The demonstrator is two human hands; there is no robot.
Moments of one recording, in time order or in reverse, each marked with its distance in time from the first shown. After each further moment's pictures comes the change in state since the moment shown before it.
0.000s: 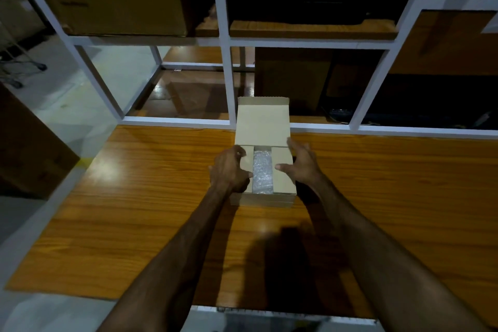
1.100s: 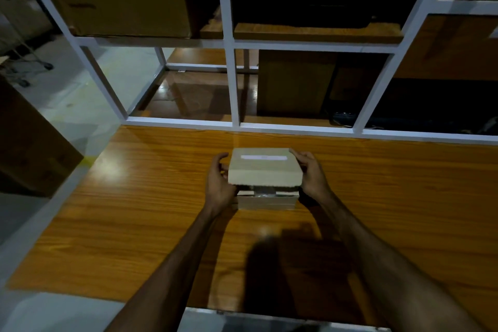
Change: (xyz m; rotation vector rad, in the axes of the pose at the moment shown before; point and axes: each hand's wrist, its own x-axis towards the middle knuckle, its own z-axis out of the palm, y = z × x) left_hand -0.034 -0.039 0.004 -0.664 0.137 0.030; right_hand -0.019 0.017 -0.003 0.162 0.068 -0.102
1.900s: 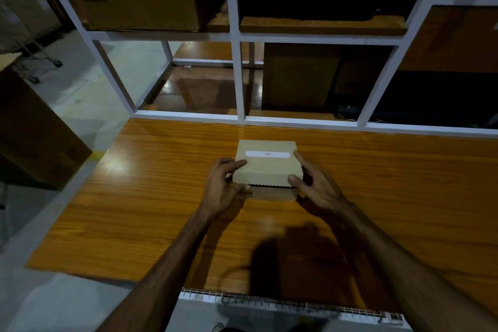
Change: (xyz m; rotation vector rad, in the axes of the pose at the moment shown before) left_hand -0.034 0.006 -0.025 0.216 -0.160 0.141; right_hand -0.062 -0.002 -0.019 -0.160 -0.203 -0.120
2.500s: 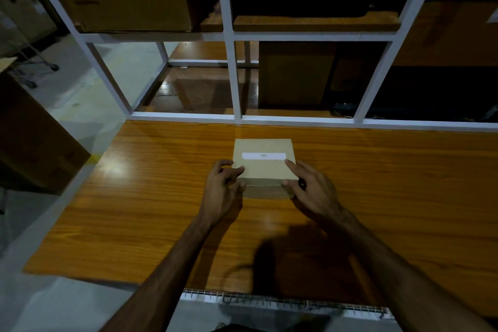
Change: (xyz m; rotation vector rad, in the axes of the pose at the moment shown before) left_hand -0.008 -0.009 0.011 0.112 0.069 0.173; right_hand -0.009 0.009 0.019 -0.248 0.095 -0.046
